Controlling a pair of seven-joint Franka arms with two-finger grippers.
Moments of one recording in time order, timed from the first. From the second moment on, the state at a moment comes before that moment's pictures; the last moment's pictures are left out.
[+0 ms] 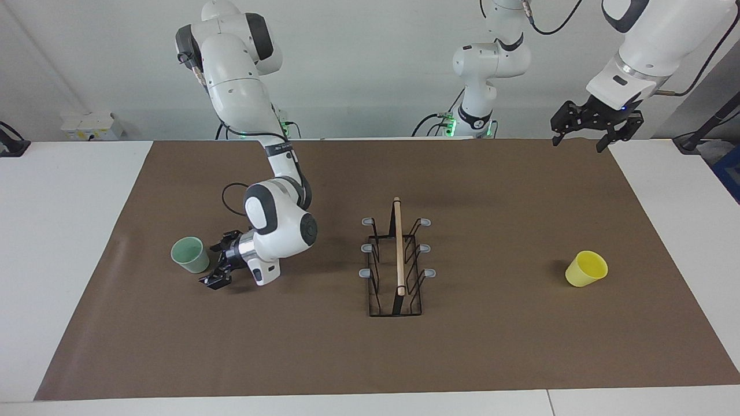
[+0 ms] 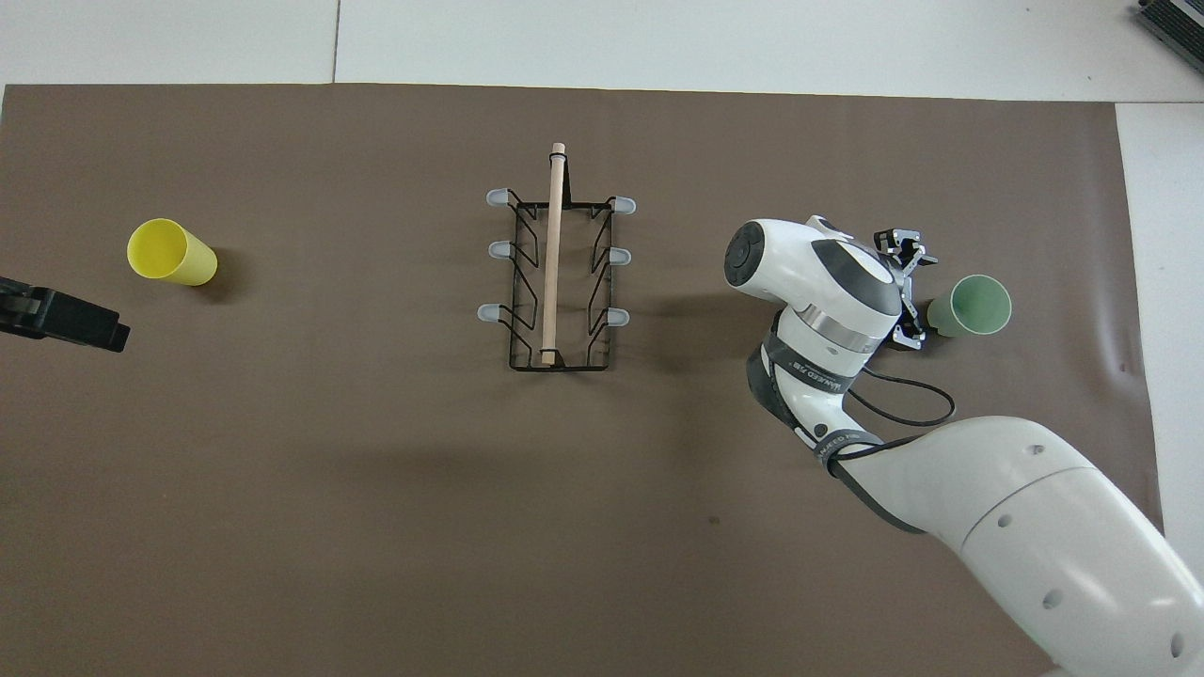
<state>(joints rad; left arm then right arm) -0.03 -0.01 -0.01 -1.52 -0.01 1.44 0.22 0.21 0.64 0.07 -1.67 -1.03 1.71 -0.74</state>
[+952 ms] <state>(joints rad) 0.13 0.05 0.01 -1.62 -0.02 1.72 0.20 0.21 0.62 0.07 -1.78 -1.20 1.71 -0.74</state>
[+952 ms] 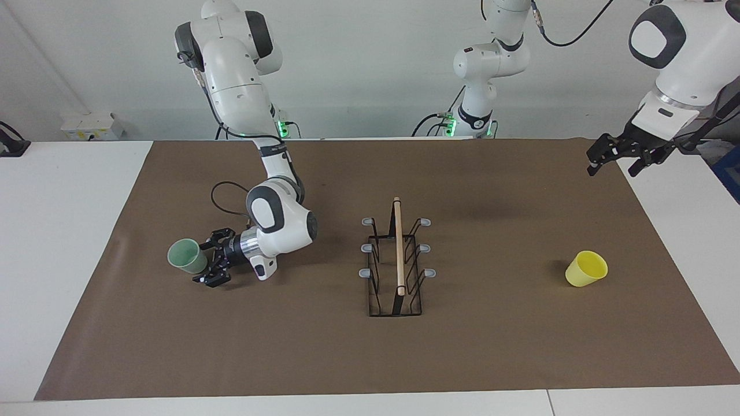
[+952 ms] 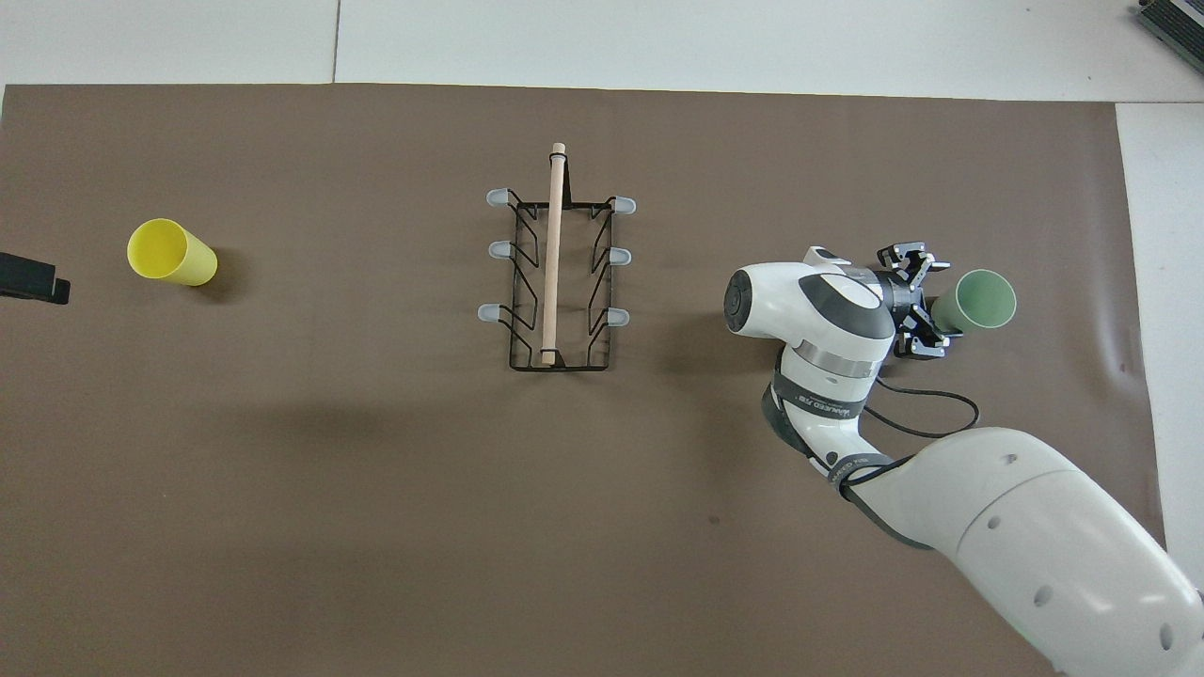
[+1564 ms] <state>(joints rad) 0.21 0.04 0.02 -1.85 -0.05 1.98 -0.01 0.21 0.59 0.07 -1.86 -1.26 1.69 -0.68</state>
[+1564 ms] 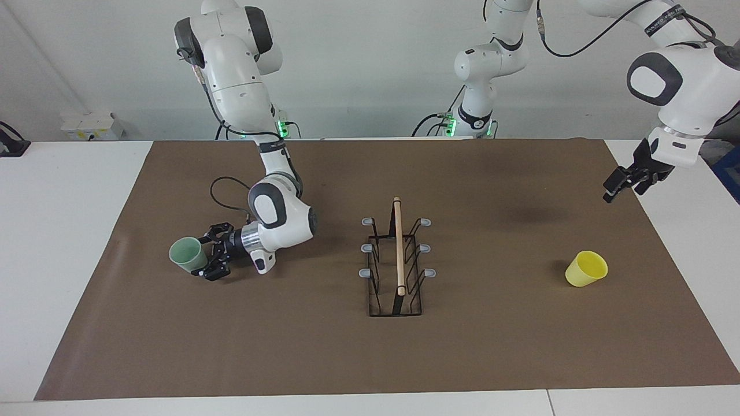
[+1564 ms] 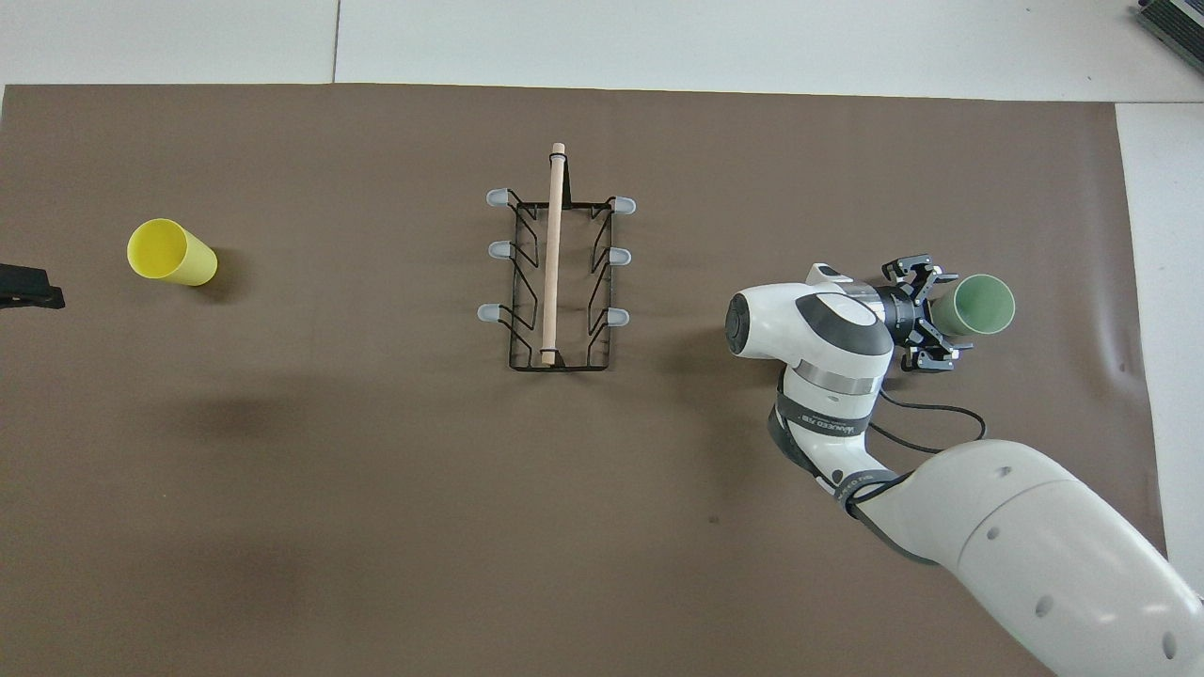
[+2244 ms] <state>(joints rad) 0.29 0.46 0.03 -1.37 -0.27 1.82 -0.46 0.18 0.59 0.07 -1.90 -1.31 1.71 -0.60</state>
